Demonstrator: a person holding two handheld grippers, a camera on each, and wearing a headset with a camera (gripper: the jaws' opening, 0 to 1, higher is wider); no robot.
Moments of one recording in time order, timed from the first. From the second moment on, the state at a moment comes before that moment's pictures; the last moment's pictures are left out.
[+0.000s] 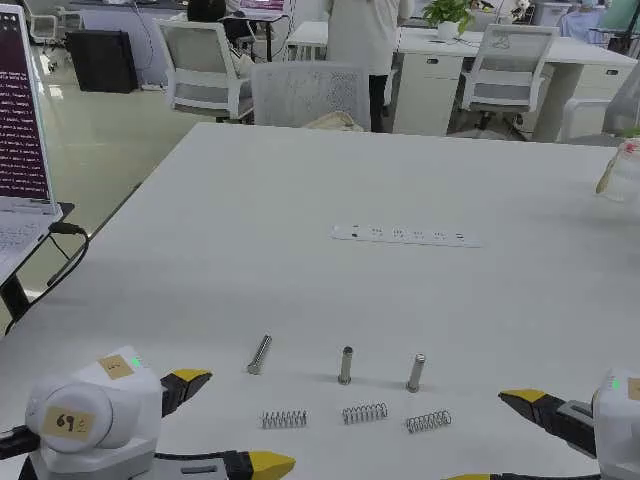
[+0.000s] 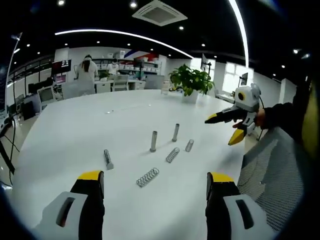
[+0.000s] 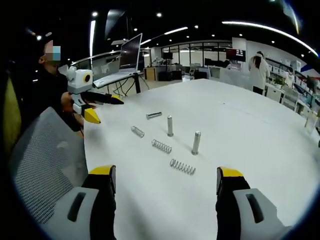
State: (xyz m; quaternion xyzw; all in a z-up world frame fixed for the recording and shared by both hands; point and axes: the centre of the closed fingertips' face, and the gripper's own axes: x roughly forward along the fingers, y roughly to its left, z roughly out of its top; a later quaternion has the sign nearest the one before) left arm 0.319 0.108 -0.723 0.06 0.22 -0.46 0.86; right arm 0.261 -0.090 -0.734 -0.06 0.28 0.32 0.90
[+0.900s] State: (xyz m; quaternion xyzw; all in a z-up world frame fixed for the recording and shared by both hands) left arm 0.322 0.105 -0.726 0.06 0.23 -0.46 0.85; right arm 0.262 -0.089 -0.737 -0.06 0.29 0.32 0.90
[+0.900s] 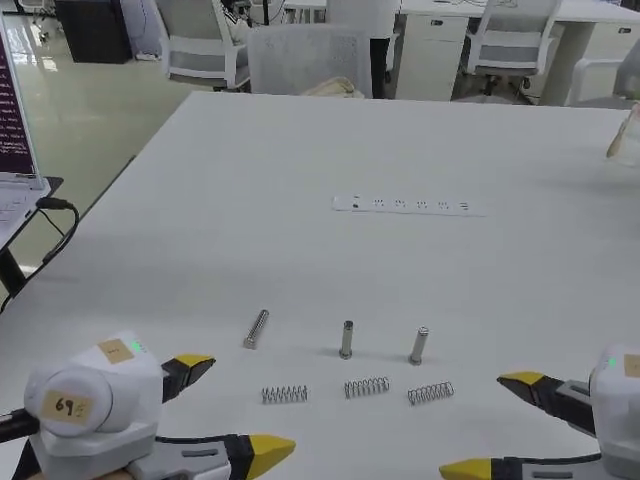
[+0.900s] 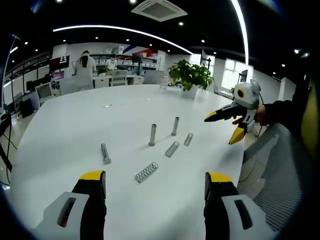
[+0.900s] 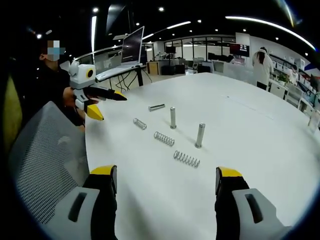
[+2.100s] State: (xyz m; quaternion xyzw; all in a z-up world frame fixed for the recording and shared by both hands) left arm 0.323 0.107 -0.727 0.06 0.23 -0.46 0.85; right arm 0.261 -0.088 -0.738 -0.06 0.29 0.32 0.90
